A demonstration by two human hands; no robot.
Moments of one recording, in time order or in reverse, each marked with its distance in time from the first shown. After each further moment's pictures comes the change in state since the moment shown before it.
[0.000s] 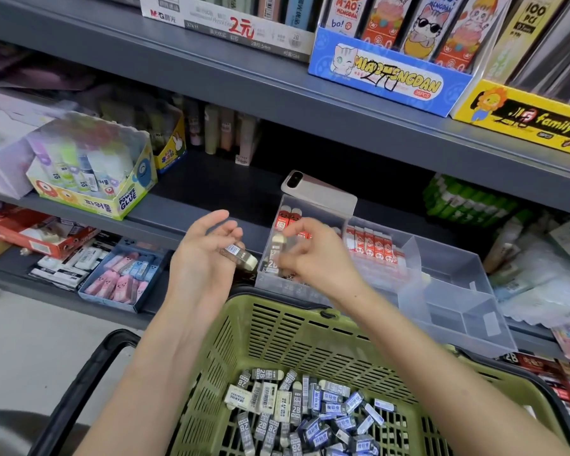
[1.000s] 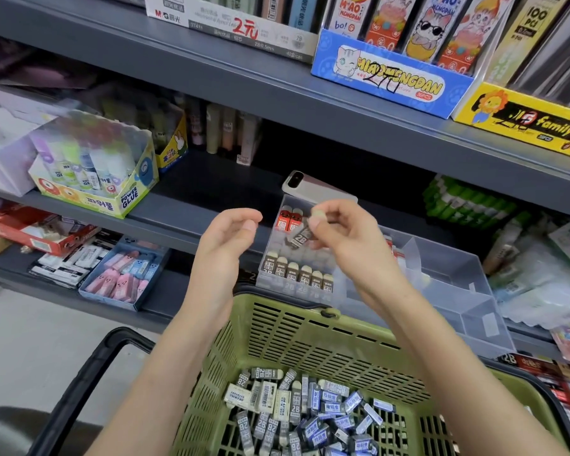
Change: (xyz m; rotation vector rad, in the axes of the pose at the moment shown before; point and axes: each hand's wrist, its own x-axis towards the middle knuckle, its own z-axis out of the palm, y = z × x) left_hand -0.014 -0.012 0.002 0.586 -0.204 0.277; right_hand -0.013 -0.012 -0.031 0.312 0.136 -0.146
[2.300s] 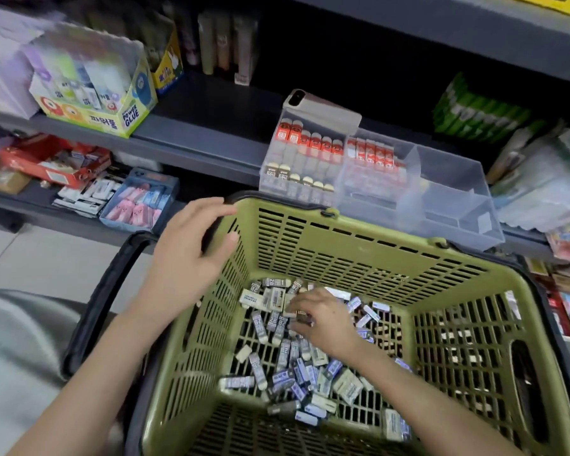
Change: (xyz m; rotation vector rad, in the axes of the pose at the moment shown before) left_hand -0.097 0.007 -0.053 0.902 -0.205 0.128; right_hand -0.156 0.181 0.021 -0.861 -0.474 -0.050
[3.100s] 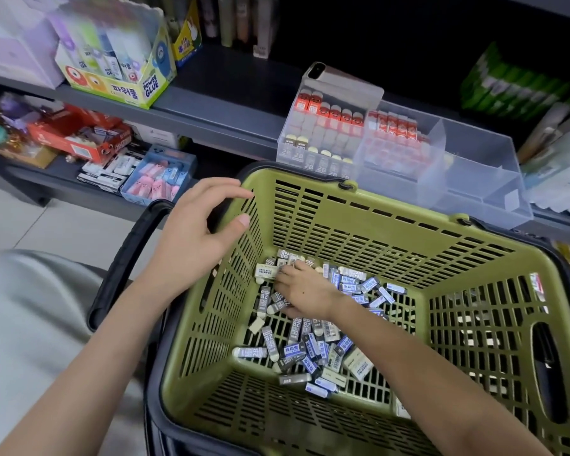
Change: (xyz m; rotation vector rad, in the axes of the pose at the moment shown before) left_hand -0.018 -0.004 -0.003 -0.056 0.032 0.018; right_hand 0.049 0.013 0.046 -0.705 -0.145 -0.541
